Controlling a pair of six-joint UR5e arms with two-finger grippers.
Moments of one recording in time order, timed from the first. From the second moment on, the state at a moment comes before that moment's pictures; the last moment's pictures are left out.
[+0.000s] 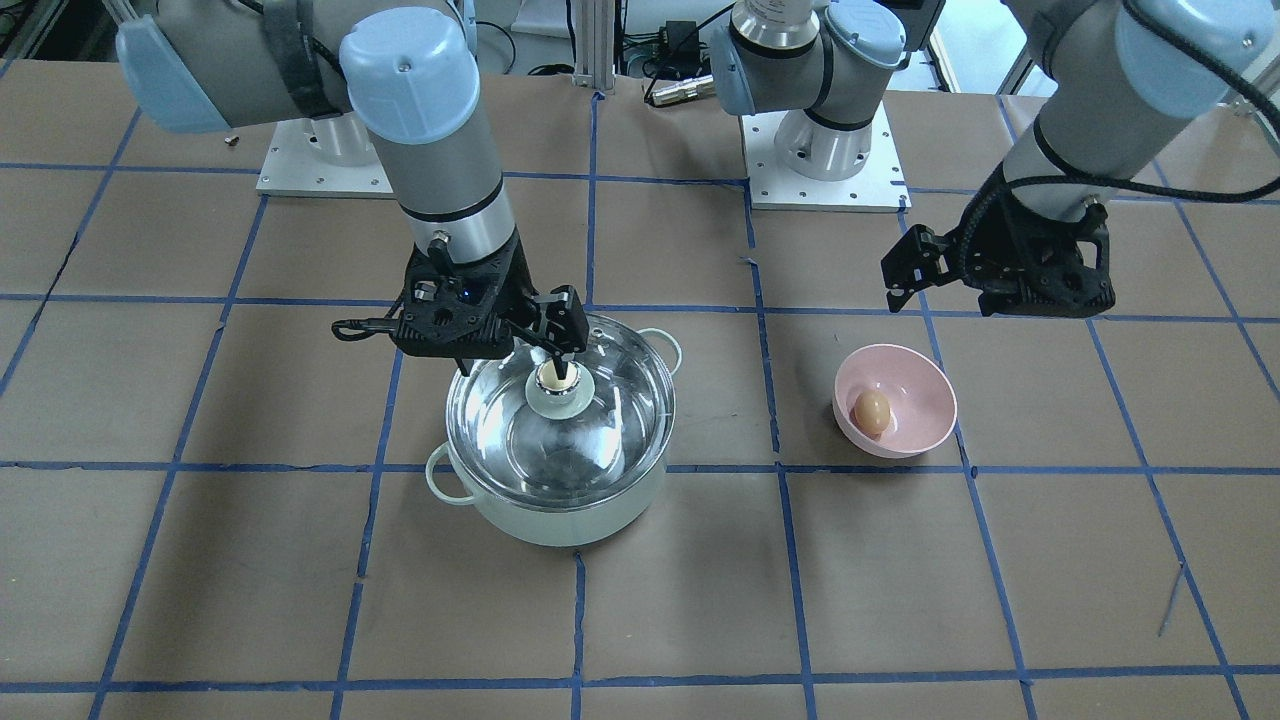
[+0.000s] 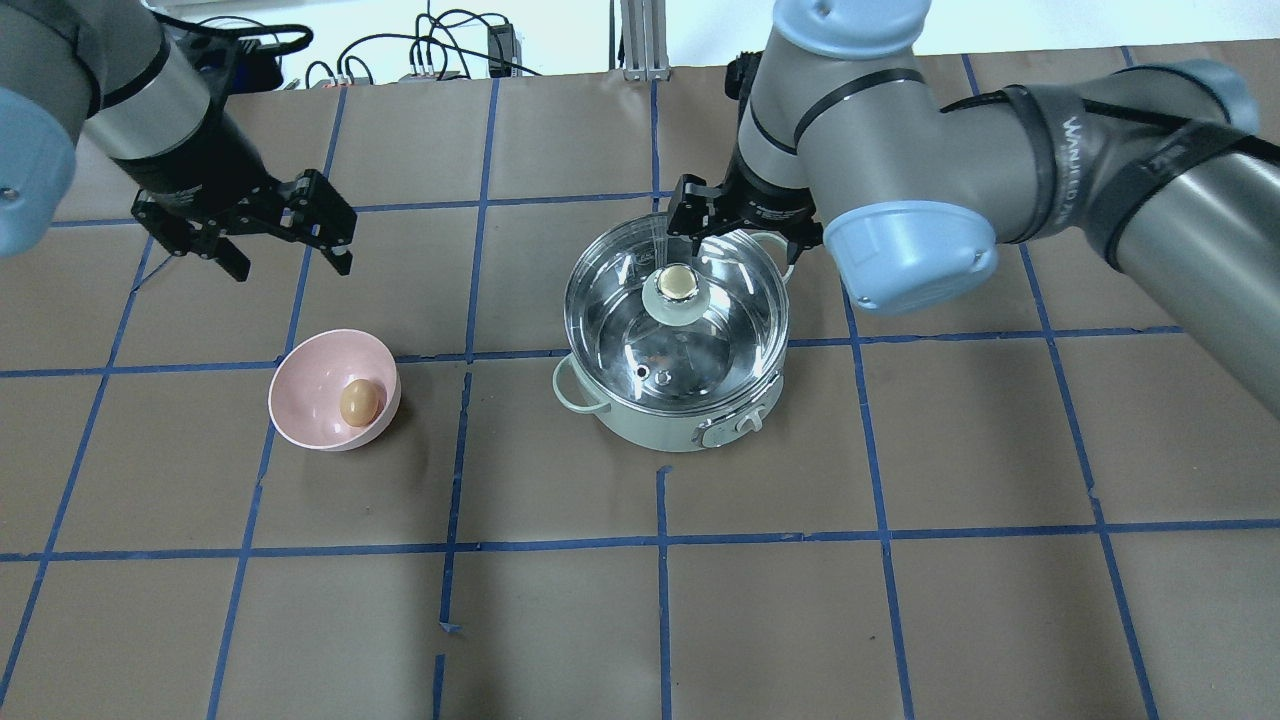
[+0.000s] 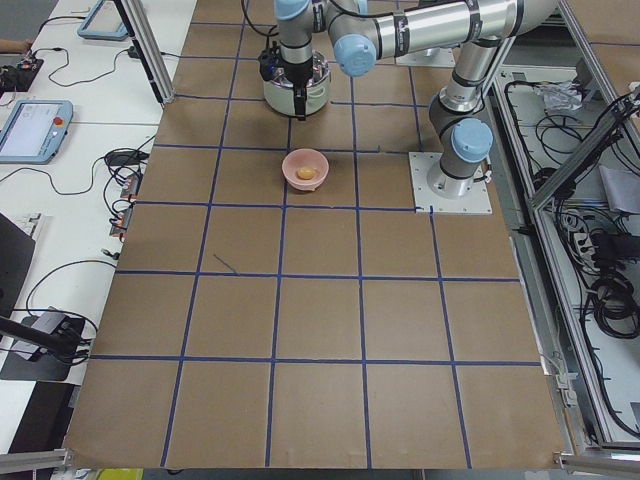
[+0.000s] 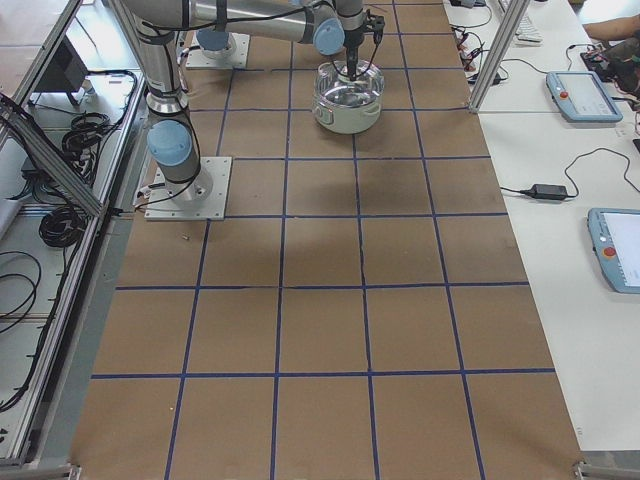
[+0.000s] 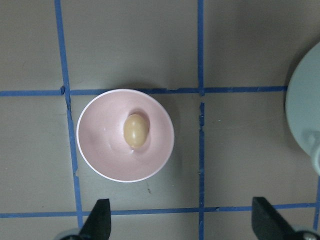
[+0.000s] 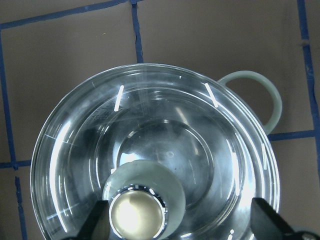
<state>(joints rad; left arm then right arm) -1.32 -1.59 -1.75 -1.46 1.55 0.25 1.85 -1.36 1.68 -2.08 -1.48 0.42</state>
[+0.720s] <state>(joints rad) -1.26 -1.68 -2.06 -1.04 1.55 0.35 1.89 -1.32 1.69 -2.09 -1.47 0.47</state>
